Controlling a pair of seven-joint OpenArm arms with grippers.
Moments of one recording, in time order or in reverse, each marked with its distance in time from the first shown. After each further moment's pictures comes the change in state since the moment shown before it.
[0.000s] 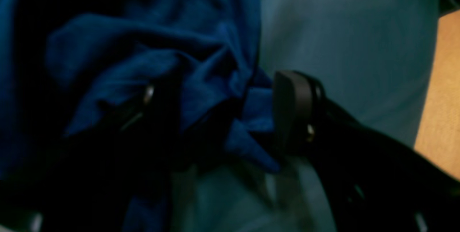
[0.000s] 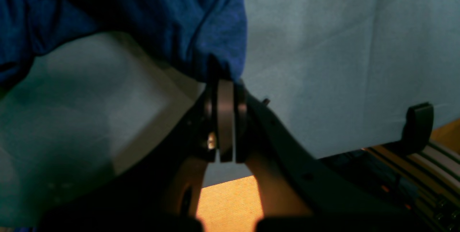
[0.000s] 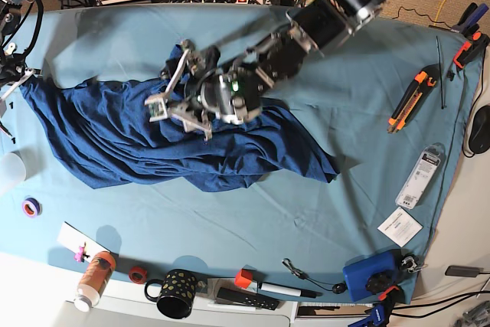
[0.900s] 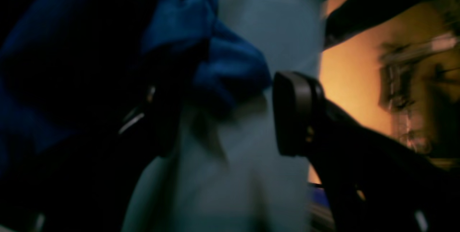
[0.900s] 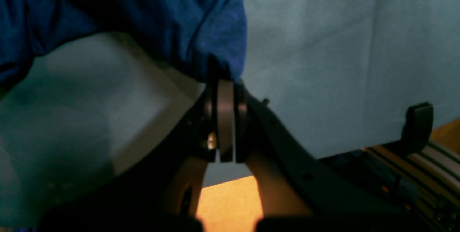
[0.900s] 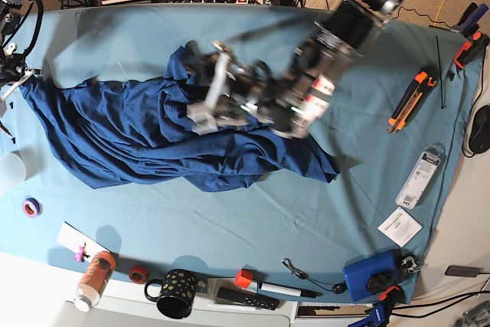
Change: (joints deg) left arm 1.6 -5.5 -9.7 0.2 -24.2 -10.5 7.6; right arm 0.0 0.0 0.0 0.0 0.0 0.0 0.0
